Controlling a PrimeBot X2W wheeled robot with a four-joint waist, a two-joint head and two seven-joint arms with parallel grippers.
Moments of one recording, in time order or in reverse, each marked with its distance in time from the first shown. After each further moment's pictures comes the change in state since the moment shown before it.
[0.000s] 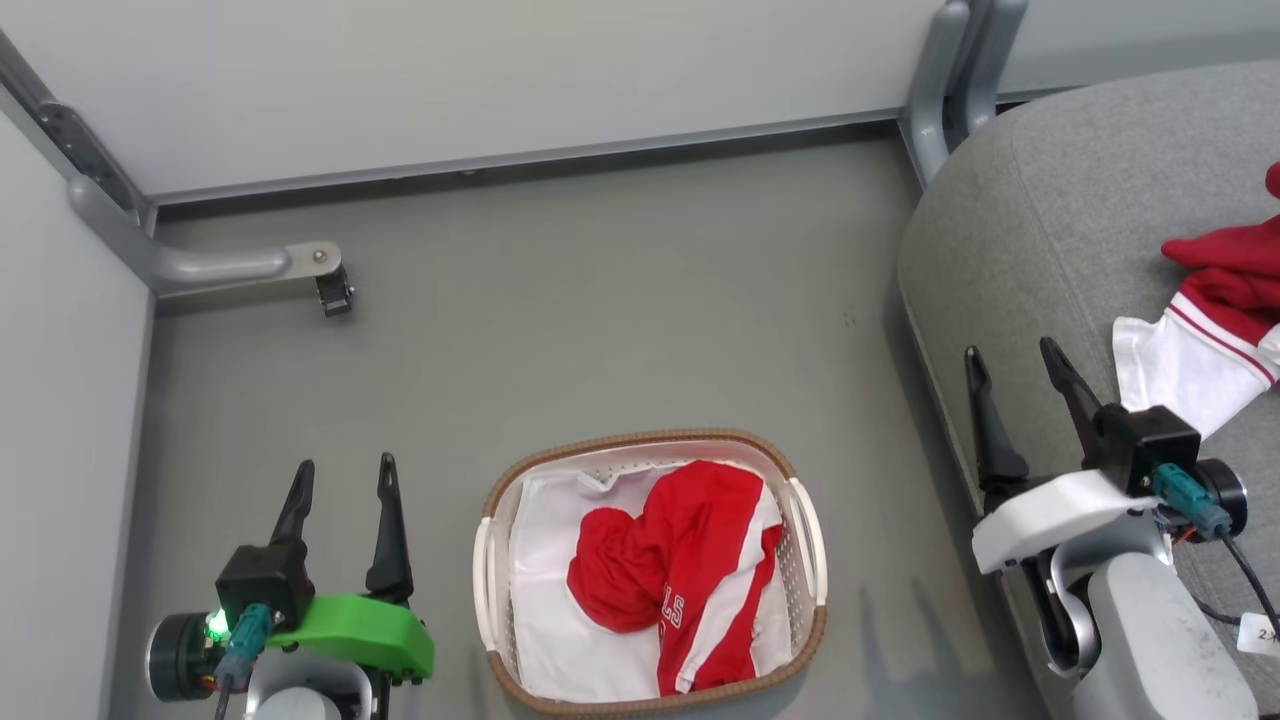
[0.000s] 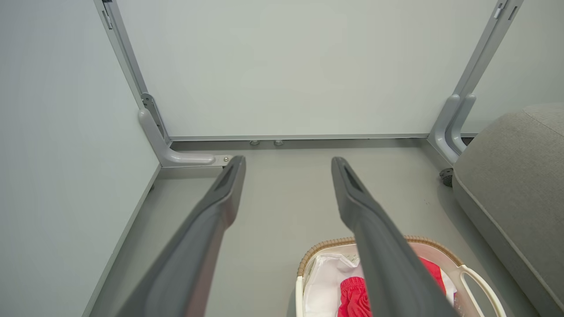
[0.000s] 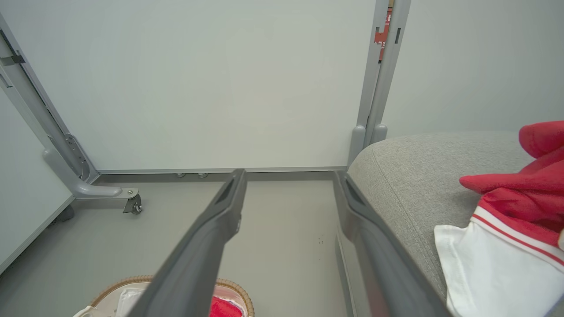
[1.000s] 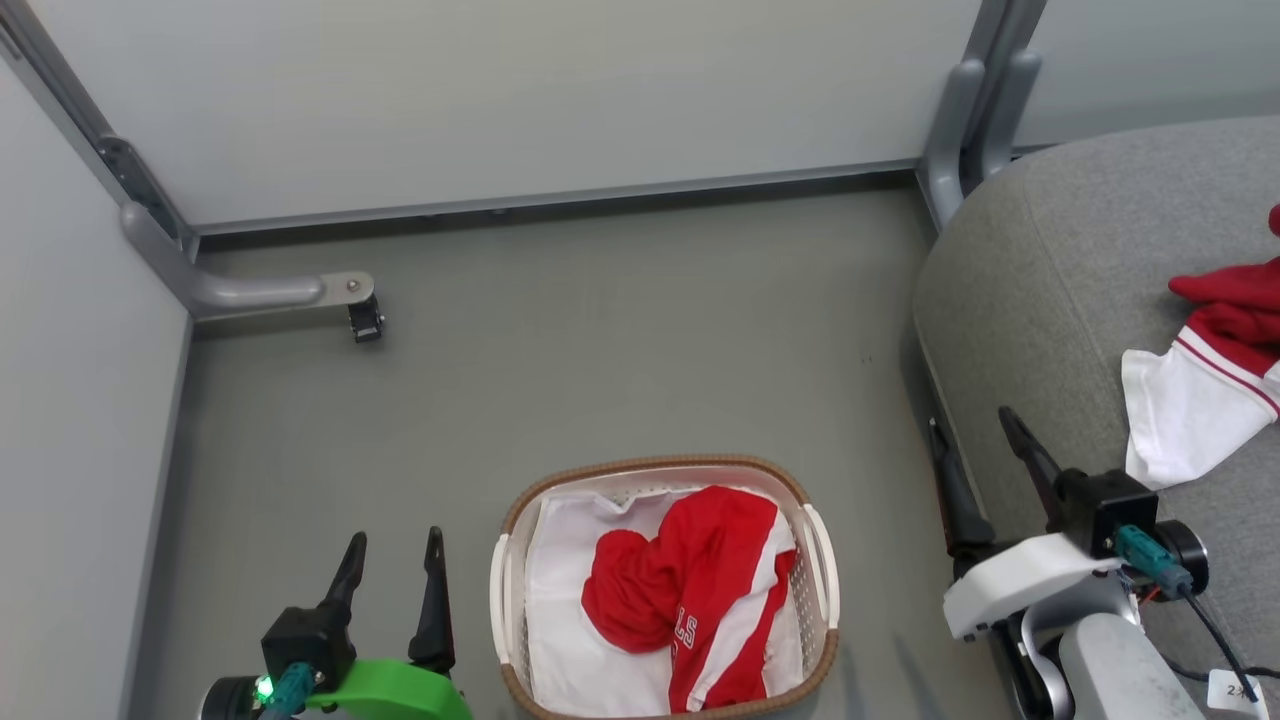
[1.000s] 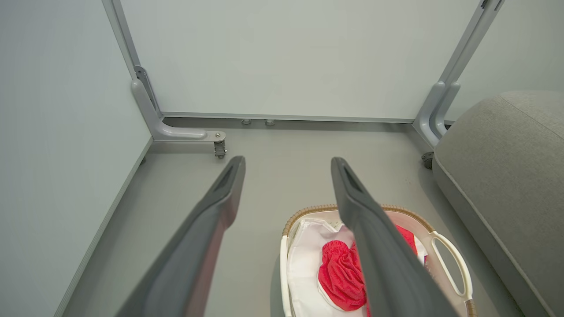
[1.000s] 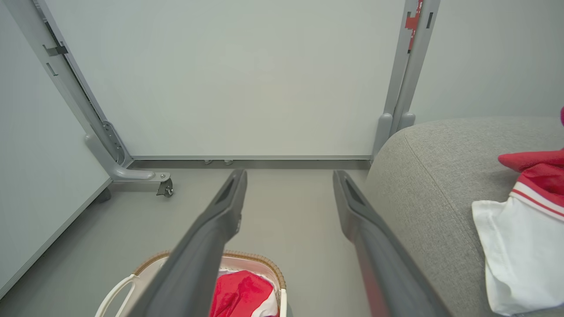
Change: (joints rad) left arm 0.111 -0.001 -0.074 -0.002 -0.053 0.001 0.000; right arm 0.113 0.032 0.044 -0.023 -0.003 0.000 0.000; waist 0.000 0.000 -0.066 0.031
